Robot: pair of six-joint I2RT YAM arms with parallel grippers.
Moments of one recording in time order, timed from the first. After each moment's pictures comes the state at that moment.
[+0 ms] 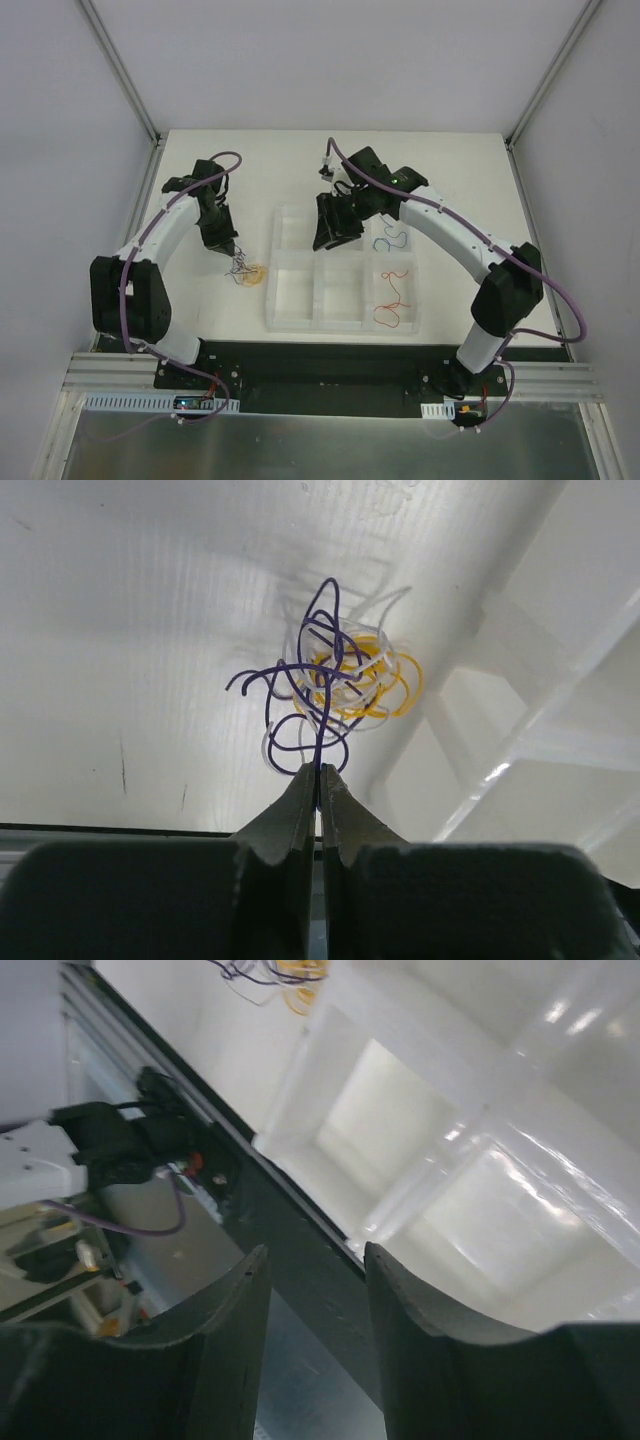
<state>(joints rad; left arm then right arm) -0.13 1.56 1.21 -1.03 0.10 -0.45 0.71 1.71 1.62 -0.96 -0.48 0.36</state>
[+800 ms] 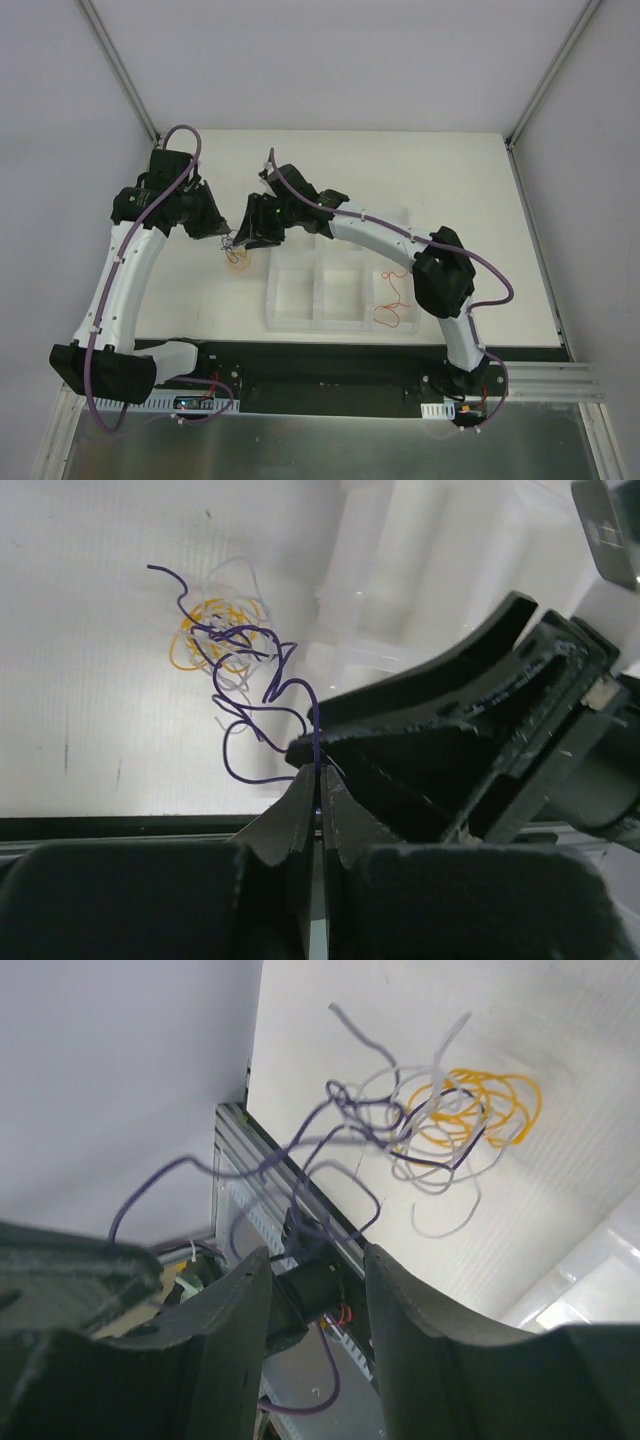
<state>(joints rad) -0.13 1.21 1.36 -1.14 0.18 -0.54 0.95 2.05 1.78 -0.39 -0.42 0.95</state>
